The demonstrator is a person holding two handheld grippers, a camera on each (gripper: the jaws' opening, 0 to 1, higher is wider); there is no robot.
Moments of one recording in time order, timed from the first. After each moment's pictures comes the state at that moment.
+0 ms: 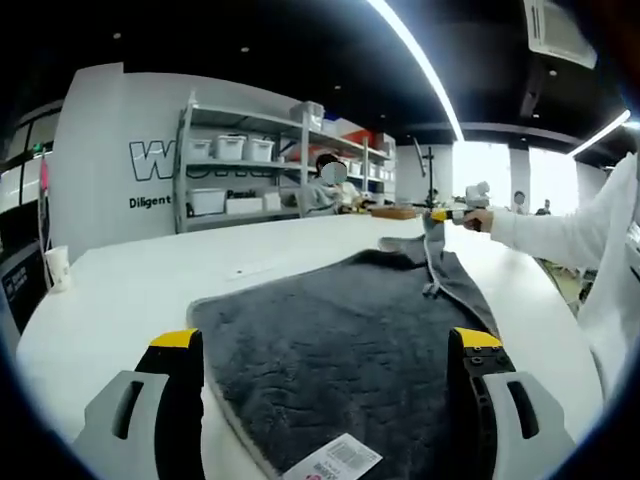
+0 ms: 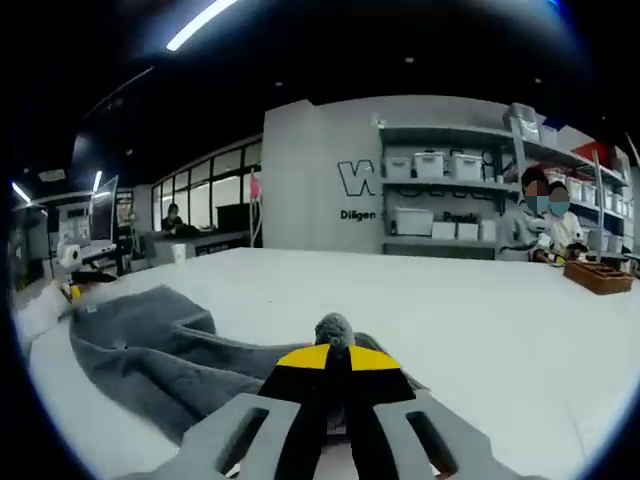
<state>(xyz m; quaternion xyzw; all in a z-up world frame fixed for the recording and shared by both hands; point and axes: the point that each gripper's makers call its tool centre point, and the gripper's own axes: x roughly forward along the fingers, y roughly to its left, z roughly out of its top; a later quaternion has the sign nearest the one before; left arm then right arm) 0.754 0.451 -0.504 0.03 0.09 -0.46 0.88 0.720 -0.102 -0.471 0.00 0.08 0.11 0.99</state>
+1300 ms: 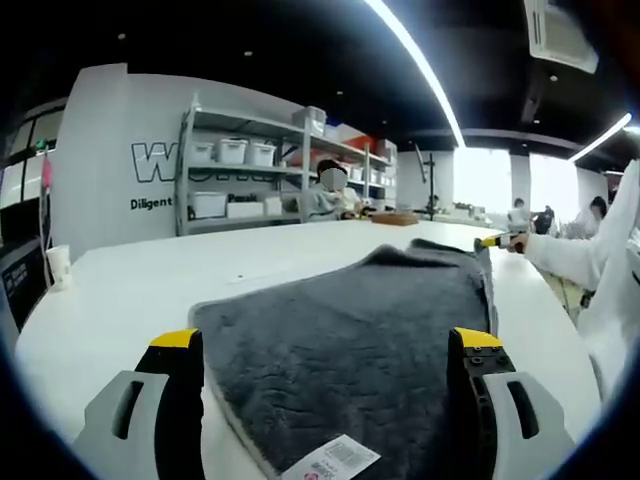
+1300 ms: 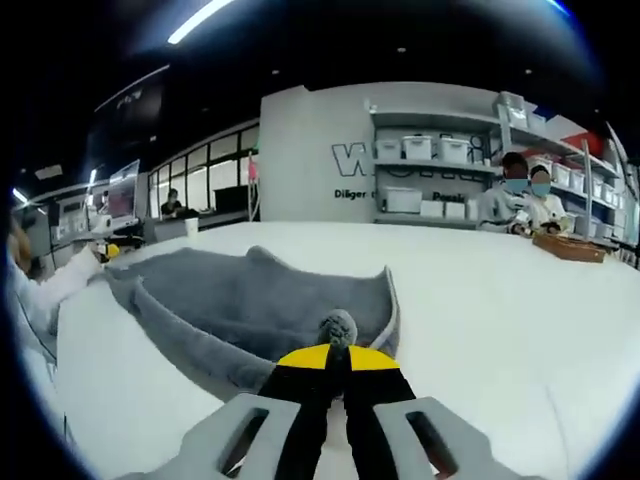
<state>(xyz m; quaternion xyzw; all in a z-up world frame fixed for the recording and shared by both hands) 0.753 0.453 -0.499 0.02 0.09 -0.46 0.89 0.561 -0.138 -0.517 0.00 0.12 0.09 0.99</state>
